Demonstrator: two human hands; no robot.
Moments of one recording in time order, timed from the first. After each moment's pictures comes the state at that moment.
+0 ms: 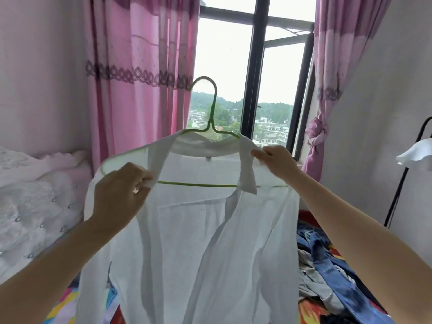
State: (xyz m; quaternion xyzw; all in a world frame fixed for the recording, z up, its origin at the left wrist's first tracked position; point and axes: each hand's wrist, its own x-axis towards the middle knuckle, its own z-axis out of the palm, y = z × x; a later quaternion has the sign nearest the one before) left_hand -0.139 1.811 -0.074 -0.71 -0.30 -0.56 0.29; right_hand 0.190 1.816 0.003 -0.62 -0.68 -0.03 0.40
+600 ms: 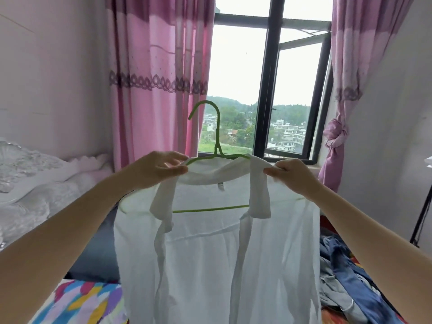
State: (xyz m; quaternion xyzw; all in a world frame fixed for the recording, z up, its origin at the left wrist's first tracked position) left_hand -0.134 1.800 -0.007 -0.84 -0.41 -0.32 -0.15; right_hand 0.197 1.798 -0.019 -0.56 -0.73 0.01 0.40
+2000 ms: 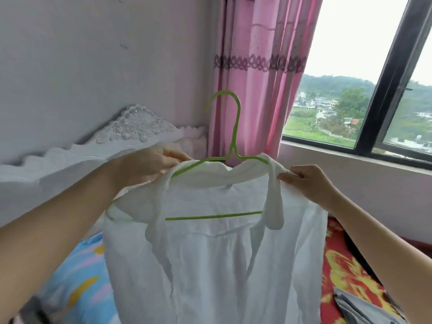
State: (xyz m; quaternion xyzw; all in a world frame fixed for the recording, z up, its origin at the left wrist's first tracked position) left_hand -0.134 1.638 -0.045 -0.57 -0.62 -0.45 -0.30; right_hand 0.182 1.780 -0.071 -0.37 -0.81 0.24 0.38
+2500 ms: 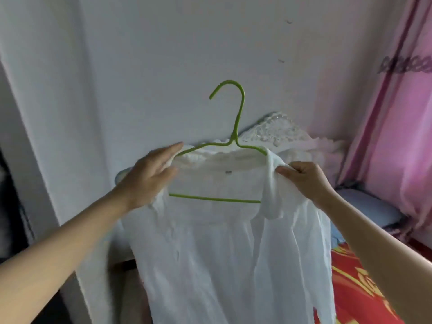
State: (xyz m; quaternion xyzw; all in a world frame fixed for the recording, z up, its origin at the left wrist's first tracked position) left_hand -0.174 1.348 -0.071 -0.44 -0.76 -0.45 0.16; right_hand -0.055 1.659 -0.079 -0.16 -0.85 0.38 0.32
